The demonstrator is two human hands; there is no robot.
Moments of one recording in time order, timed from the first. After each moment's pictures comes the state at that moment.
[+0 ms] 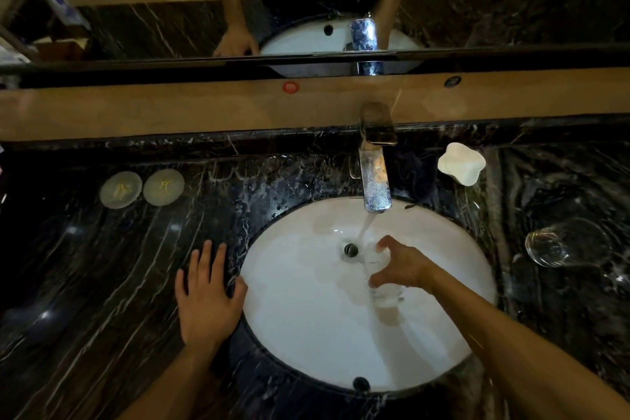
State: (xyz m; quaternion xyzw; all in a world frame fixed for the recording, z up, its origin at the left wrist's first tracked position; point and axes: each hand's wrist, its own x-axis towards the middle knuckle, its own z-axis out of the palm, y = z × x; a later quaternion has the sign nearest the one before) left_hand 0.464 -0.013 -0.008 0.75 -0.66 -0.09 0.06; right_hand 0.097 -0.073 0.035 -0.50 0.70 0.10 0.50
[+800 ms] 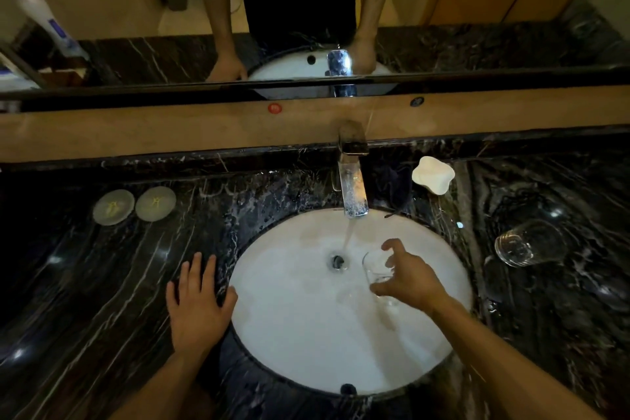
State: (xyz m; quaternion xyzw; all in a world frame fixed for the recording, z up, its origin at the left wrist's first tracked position) left_hand 0.453 -0.015 0.016 0.76 -0.64 -0.13 0.05; right_hand 0.075 -0.034 0.058 -0.56 0.74 -0.01 0.37
